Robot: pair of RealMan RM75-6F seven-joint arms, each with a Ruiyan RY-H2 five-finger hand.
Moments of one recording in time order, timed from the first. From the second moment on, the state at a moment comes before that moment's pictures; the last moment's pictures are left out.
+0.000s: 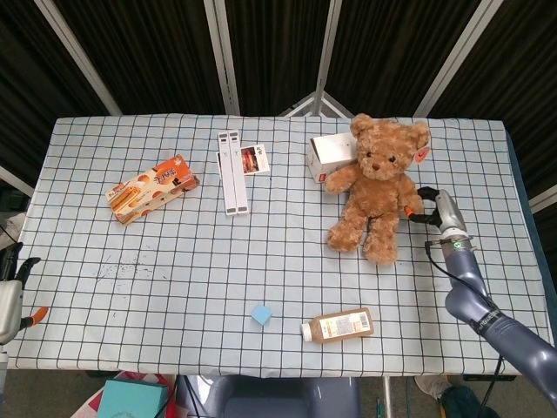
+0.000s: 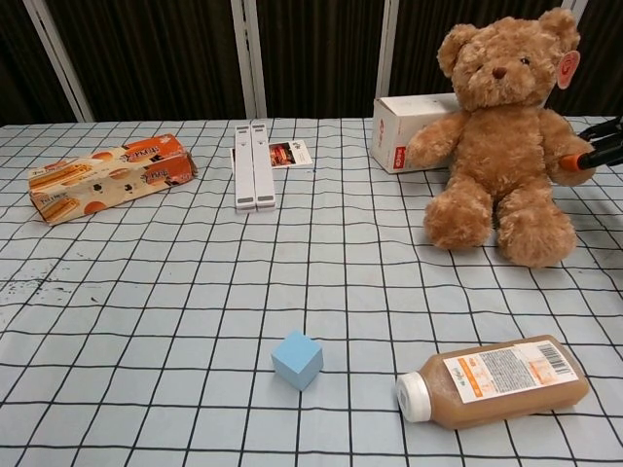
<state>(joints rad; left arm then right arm) -0.08 -1.14 -0.06 -1.74 1.29 1.47 0.42 0.68 -1.48 0.42 -1.00 -0.70 0.54 0.30</state>
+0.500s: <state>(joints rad) -0.08 -1.14 -0.05 -1.74 1.30 1.47 0.41 0.54 -1.23 0.43 -1.20 -0.80 0.52 0.39</state>
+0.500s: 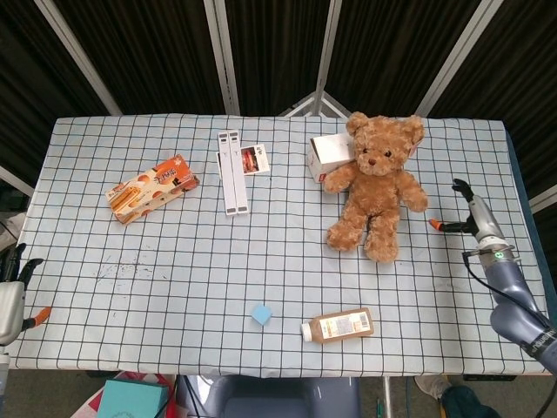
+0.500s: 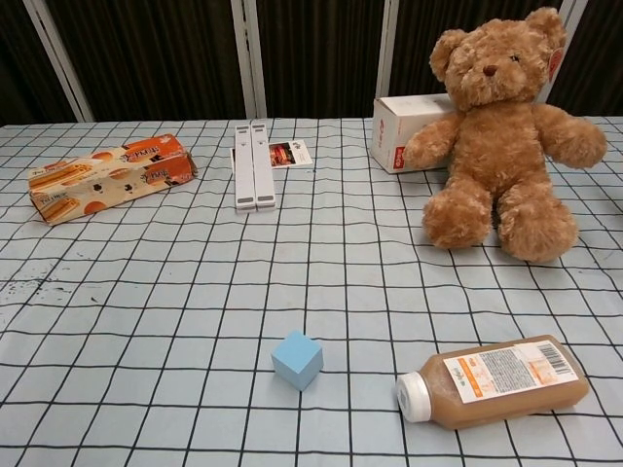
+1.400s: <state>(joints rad) -0.07 -1.08 -0.02 -1.76 1.37 1.46 0.30 -0.01 -1.11 0.06 -1.58 -1.55 1.55 -0.07</state>
